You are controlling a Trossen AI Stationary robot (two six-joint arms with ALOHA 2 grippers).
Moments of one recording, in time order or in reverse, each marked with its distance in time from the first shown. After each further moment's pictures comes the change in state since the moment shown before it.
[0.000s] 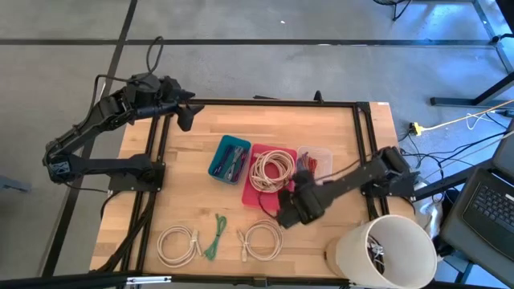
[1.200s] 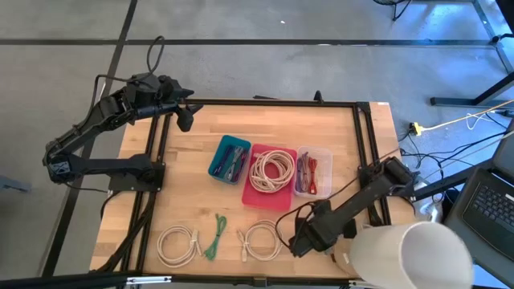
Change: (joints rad) left arm 0.000 0.000 0.000 0.000 -0.044 0.134; right arm 0.203 0.045 -0.018 0.015 -0.560 0.351
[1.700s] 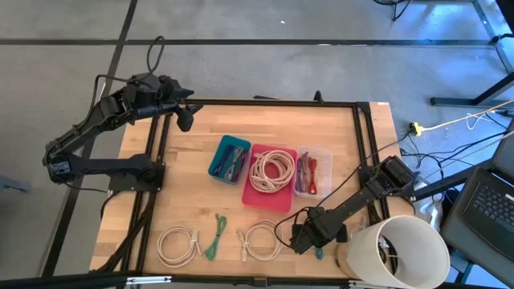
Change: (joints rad) left arm 0.000 0.000 0.000 0.000 0.000 -0.002; right arm 0.001 -0.002 -0.404 0.594 -0.082 -0.004
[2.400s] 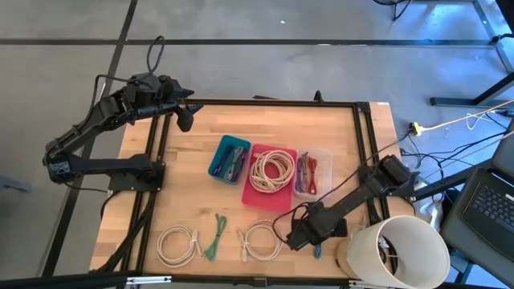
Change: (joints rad) left arm 0.000 0.000 0.000 0.000 0.000 0.002; right arm -0.041 0.007 0.095 -0.180 0.050 -0.046
